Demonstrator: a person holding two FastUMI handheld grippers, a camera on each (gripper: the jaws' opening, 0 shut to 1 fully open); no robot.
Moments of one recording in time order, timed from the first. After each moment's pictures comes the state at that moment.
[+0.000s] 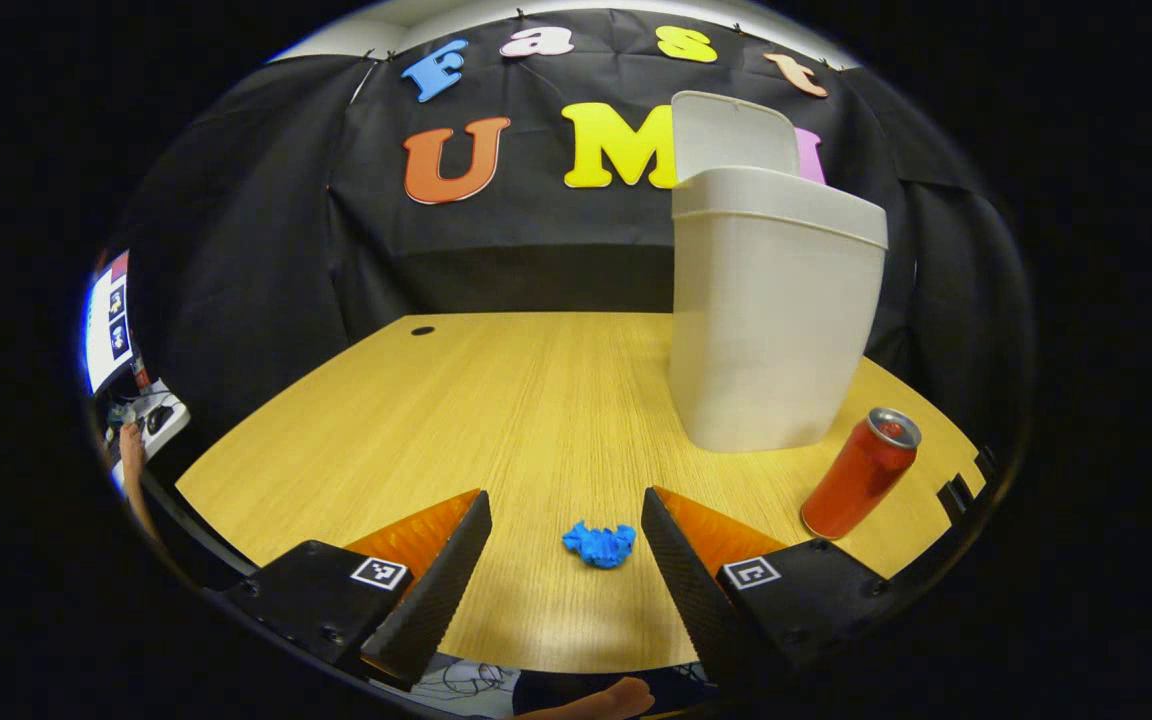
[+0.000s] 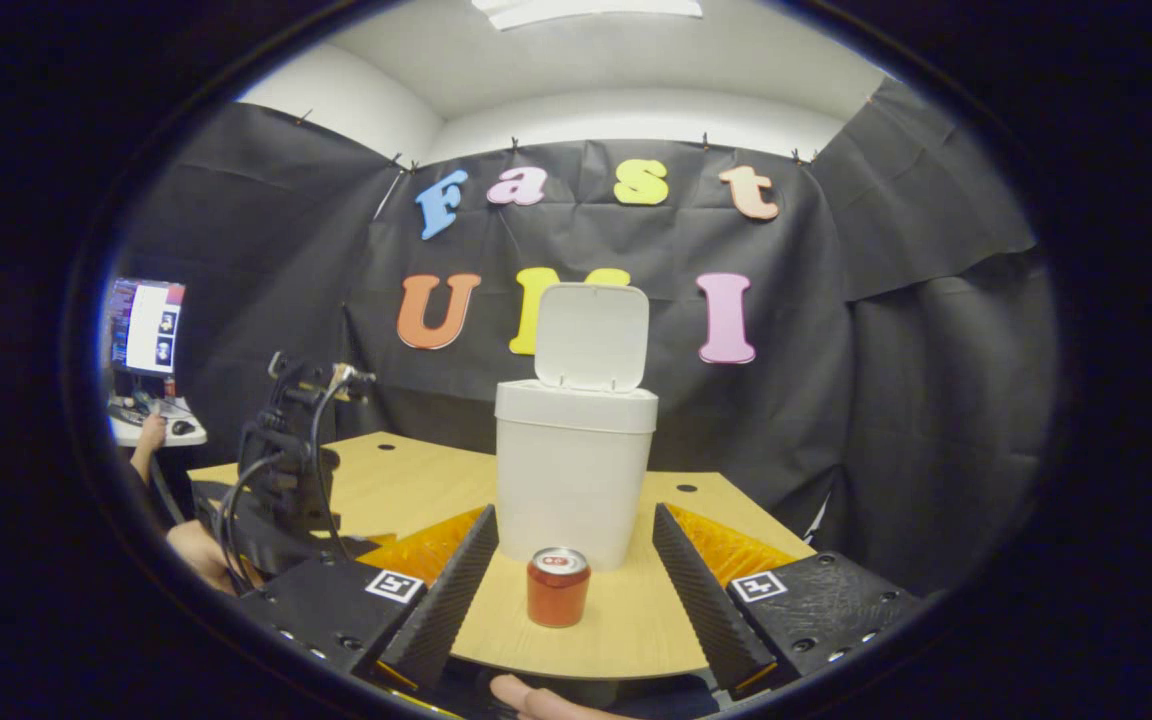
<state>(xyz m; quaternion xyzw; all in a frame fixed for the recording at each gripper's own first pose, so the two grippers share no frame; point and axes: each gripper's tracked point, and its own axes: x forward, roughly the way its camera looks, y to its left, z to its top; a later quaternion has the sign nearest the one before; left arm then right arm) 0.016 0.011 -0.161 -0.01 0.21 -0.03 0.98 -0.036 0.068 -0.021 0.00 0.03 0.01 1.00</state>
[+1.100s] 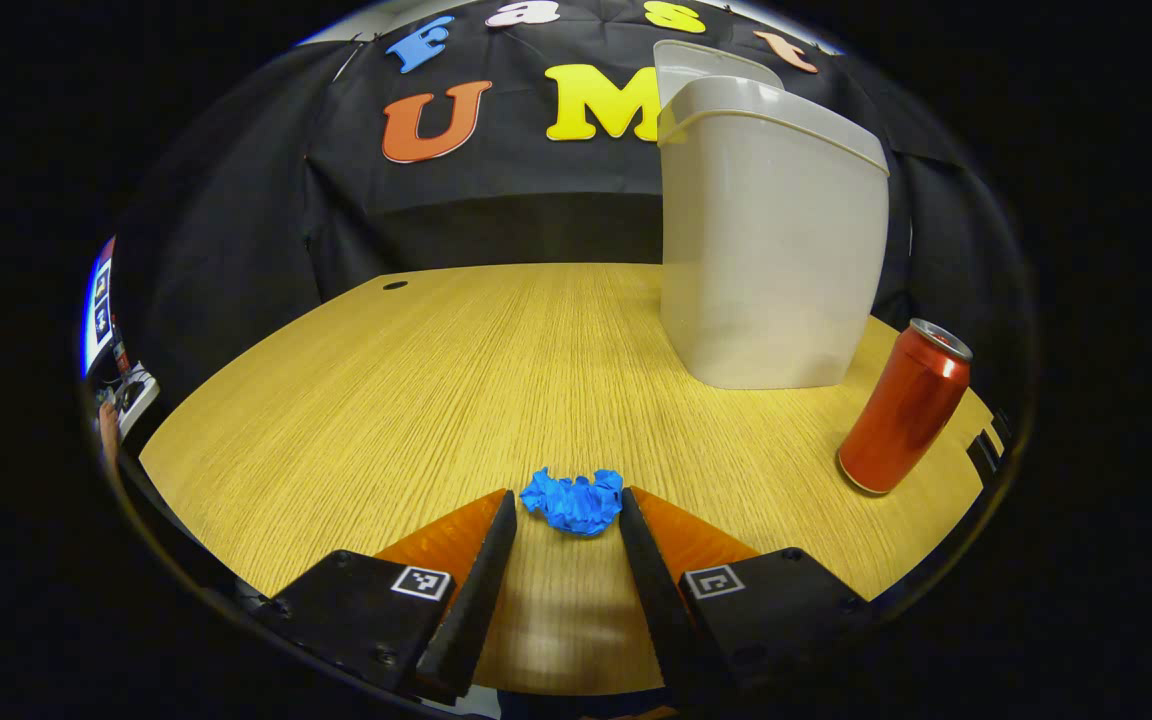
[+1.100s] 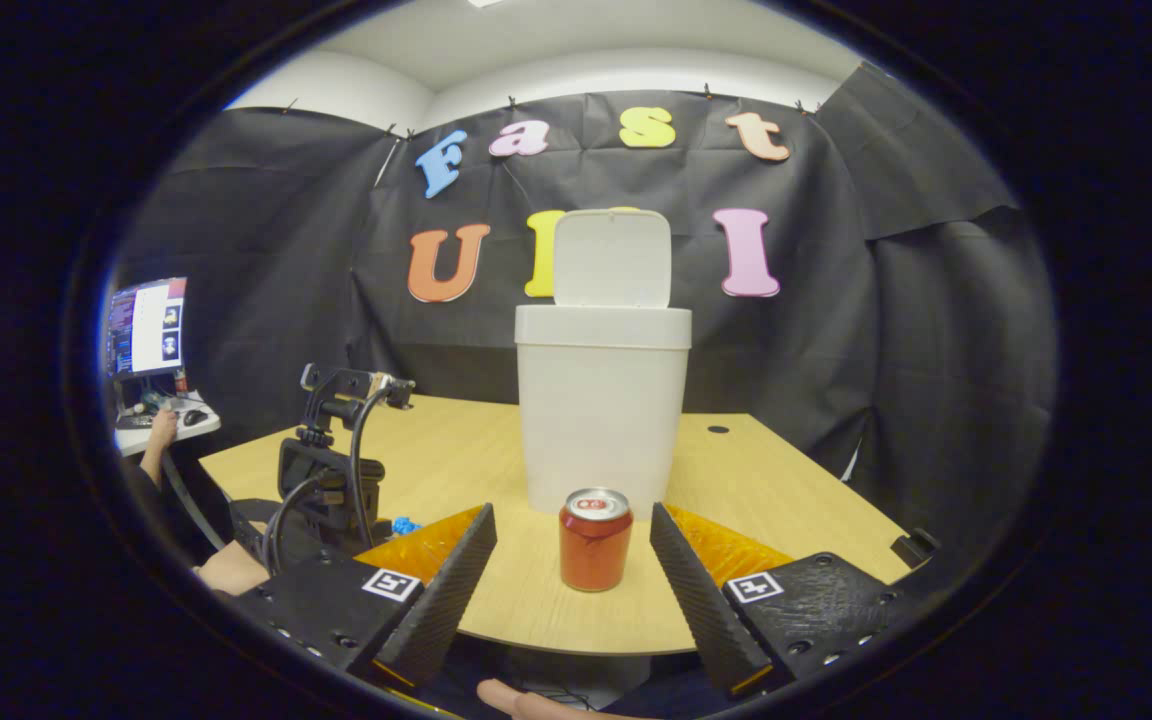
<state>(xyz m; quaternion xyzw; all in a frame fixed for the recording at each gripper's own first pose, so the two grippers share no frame) 0.031 0.002 -0.219 0.00 0.25 -0.04 0.97 -0.020 0.089 -0.099 0.03 0.12 0.03 0.99</state>
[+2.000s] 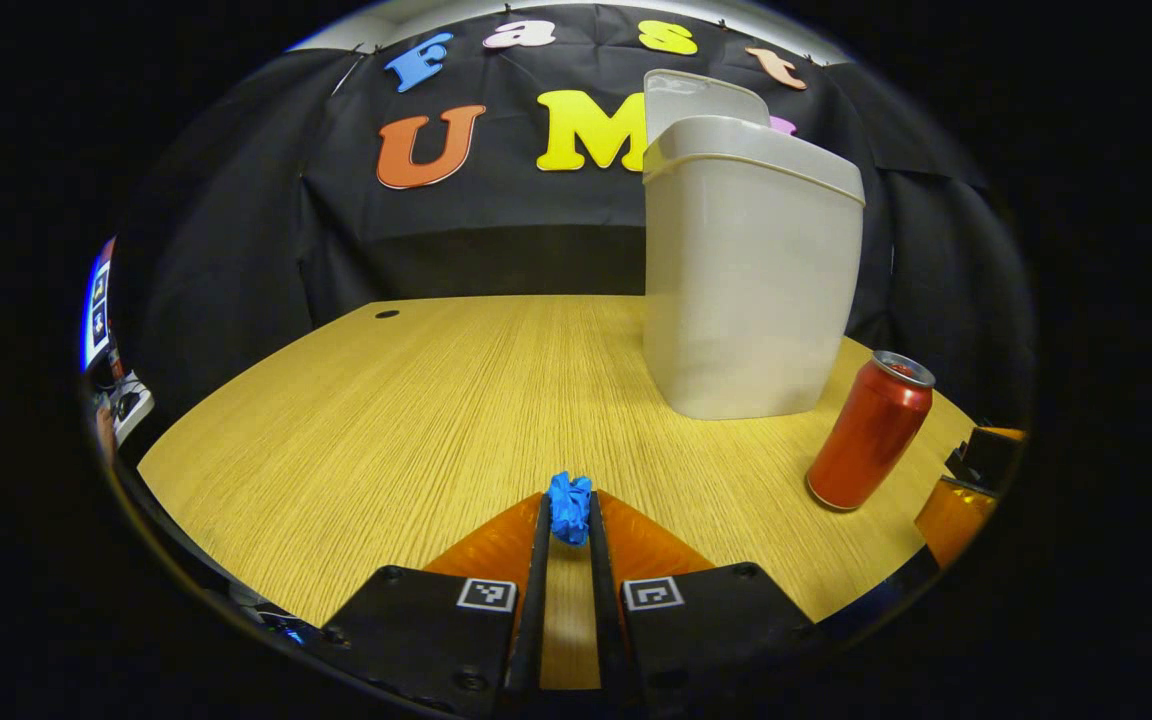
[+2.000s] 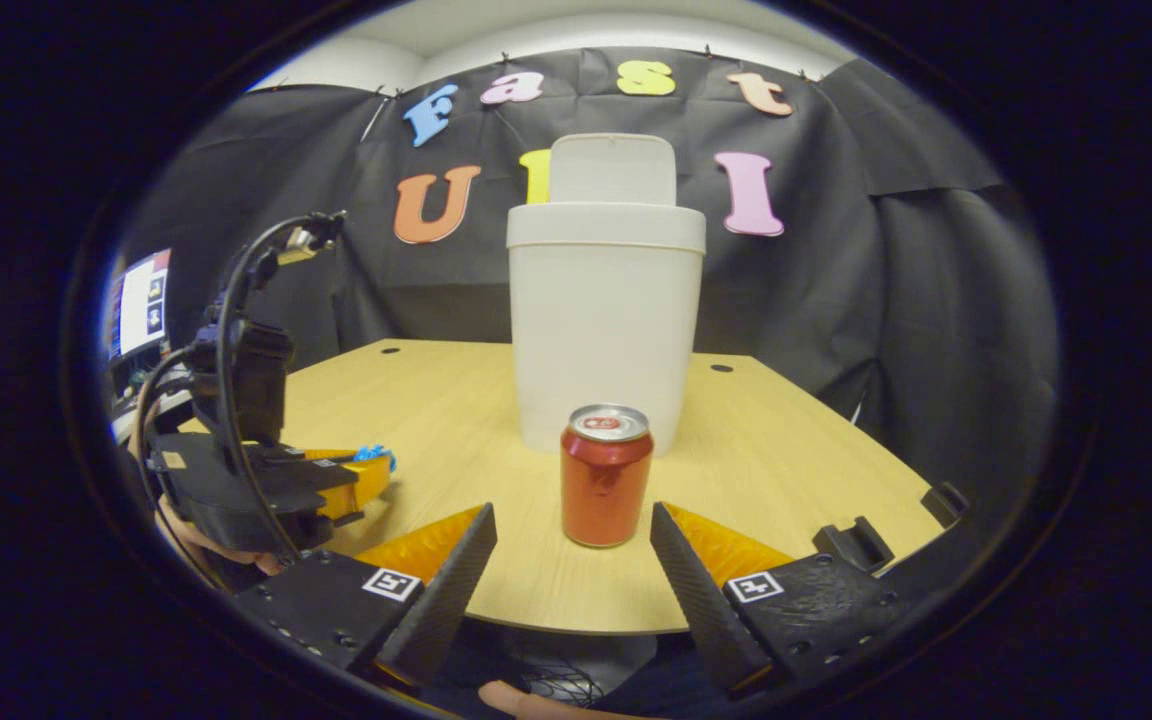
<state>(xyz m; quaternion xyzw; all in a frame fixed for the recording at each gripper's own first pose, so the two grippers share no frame) 0.027 0.000 -0.194 -0.01 0.20 -0.06 0.98 0.003 0.092 -0.171 0.03 0.19 0.01 0.98</state>
